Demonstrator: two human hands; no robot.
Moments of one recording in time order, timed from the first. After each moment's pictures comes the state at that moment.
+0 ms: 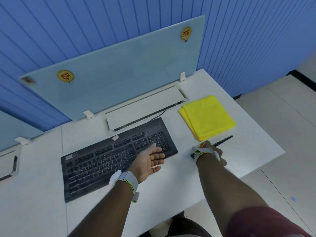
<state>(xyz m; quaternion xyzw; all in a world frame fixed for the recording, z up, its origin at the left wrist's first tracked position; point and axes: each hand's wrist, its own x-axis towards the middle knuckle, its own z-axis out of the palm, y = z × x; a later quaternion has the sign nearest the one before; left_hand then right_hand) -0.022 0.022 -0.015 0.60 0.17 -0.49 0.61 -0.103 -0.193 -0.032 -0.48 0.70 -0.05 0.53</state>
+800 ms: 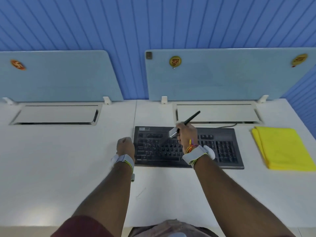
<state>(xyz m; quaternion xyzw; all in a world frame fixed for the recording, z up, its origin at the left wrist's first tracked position) 0.043 0.316 -0.034 0.68 0.42 -0.08 0.59 0.059 0.098 0.010 -0.61 0.32 0.01 0.73</state>
